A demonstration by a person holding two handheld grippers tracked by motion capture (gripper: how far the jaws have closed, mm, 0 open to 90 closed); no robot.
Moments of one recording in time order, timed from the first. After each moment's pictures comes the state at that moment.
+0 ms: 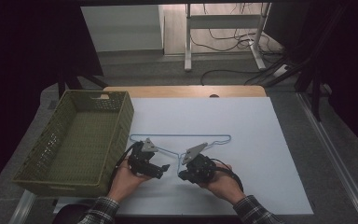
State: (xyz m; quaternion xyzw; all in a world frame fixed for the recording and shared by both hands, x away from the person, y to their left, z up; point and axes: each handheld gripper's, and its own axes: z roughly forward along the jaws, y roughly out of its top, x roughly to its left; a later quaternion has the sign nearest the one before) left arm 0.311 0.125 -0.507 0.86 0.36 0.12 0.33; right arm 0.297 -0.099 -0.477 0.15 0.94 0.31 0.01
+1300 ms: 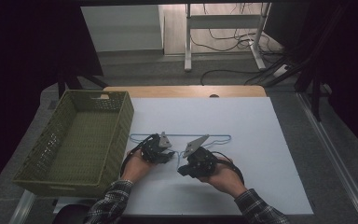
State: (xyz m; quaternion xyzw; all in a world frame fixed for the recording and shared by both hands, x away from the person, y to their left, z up) left arm 0.356 0.098 -0.527 0.91 0.26 0.18 0.28; right arm 0.309 -0.100 -0.461 0.14 0.94 0.32 -0.01
